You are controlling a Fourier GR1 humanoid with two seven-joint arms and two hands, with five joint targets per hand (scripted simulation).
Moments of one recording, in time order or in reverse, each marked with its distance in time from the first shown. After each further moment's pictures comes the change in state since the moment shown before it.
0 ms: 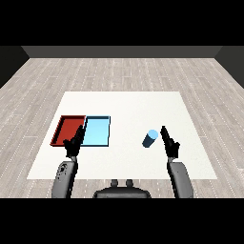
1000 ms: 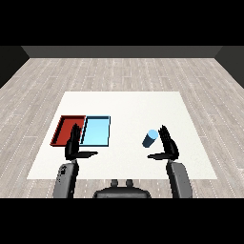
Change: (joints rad) left arm 0.037 -0.056 0.044 -0.017 0.039 -0.040 -0.392; right arm 0.011 0.034 -0.047 0.036 -0.149 0.211 -0.278
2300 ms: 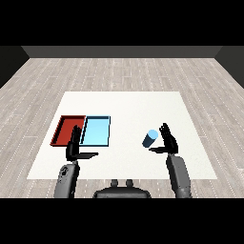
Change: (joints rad) left arm 0.013 -0.009 -0.003 0.025 -0.022 0.009 -0.058; right arm -0.140 -0.011 -0.101 0.237 -0.024 0.005 0.015
